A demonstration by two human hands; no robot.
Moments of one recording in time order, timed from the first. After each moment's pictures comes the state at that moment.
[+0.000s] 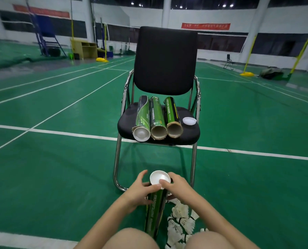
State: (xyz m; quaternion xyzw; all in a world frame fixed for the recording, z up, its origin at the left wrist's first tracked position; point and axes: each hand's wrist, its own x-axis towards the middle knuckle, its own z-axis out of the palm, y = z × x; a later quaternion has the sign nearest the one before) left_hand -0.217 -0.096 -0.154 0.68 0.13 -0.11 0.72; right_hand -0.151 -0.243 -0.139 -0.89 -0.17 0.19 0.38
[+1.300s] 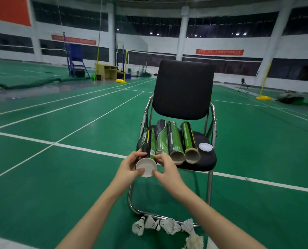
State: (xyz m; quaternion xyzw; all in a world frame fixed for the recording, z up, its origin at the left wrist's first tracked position) left_hand -0.216 -0.003 -0.065 0.73 0.03 0.22 0.64; right_hand -0.150 -0.144 -0.054 -0.81 -0.34 0.00 0.48
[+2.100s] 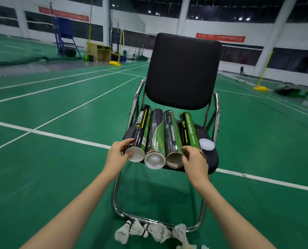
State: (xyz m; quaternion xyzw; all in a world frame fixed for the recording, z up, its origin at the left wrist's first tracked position) left_hand -0.074 0.041 -0.114 0.82 0.13 0.27 0.49; right_hand 0.003 -0.188 -0.087 -0.92 -0.17 -0.17 0.31
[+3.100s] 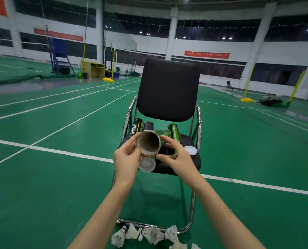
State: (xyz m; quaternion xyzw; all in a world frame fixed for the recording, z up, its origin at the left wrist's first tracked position) left_hand -0.163 -0.076 -0.011 0.57 0.08 0.38 0.73; right_hand -0.090 -0.210 -0.005 -0.76 -0.36 -0.03 0.54
